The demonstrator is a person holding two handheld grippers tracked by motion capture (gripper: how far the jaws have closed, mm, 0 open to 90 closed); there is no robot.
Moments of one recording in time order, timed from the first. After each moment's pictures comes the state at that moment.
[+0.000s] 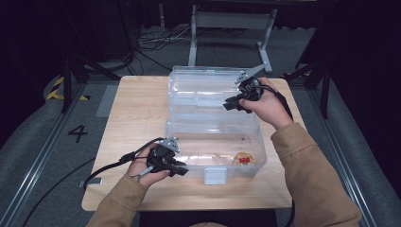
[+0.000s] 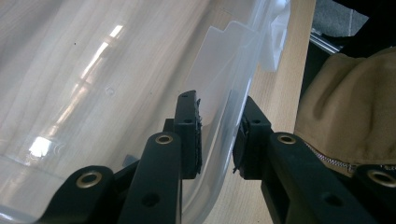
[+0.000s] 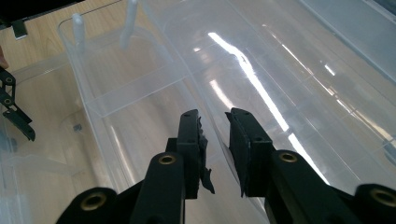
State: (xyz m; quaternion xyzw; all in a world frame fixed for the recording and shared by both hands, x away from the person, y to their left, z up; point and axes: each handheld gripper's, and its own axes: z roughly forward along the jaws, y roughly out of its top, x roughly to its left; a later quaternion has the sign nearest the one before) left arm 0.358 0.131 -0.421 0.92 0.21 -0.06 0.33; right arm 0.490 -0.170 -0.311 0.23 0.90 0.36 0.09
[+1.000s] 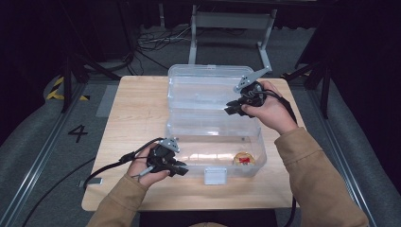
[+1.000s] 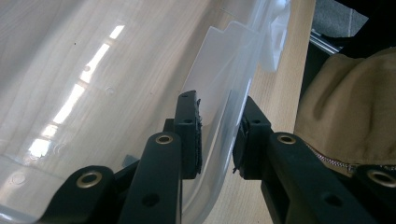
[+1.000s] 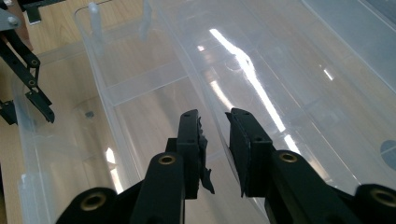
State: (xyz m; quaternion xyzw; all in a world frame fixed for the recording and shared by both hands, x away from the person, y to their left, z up) left arm 0.358 0.132 -0.421 0.92 0.22 -0.06 0.33; right arm 0.467 -0.171 -0.304 0.20 0.91 0.36 0.10
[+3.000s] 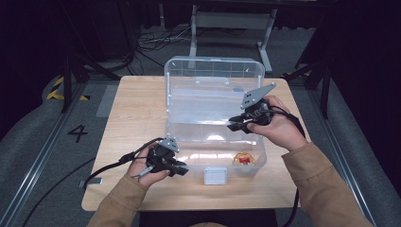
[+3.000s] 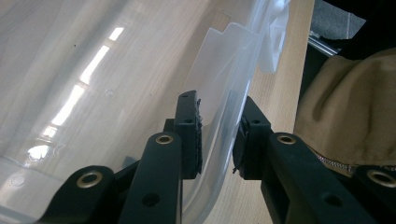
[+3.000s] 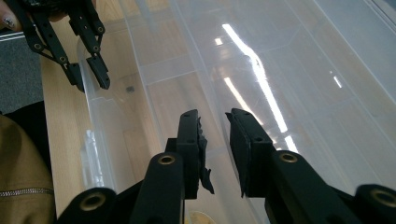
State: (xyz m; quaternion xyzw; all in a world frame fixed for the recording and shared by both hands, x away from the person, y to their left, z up) left arm 0.358 0.132 -0.421 0.91 0.21 -0.06 0.34; right arm 0.416 -0.176 -0.305 0.14 0.92 0.35 0.09
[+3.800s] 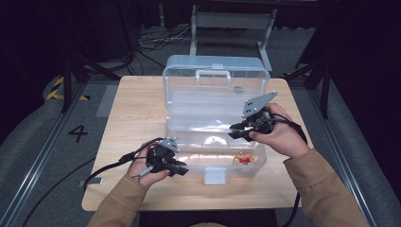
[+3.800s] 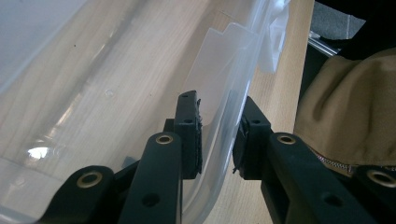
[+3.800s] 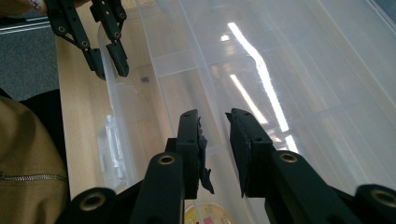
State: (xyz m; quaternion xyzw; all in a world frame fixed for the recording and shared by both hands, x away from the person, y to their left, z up) left arm 0.358 0.132 -0.421 0.91 0.21 -0.06 0.34; right arm 0.399 -0.179 -0.312 0.13 0.92 0.35 0.09
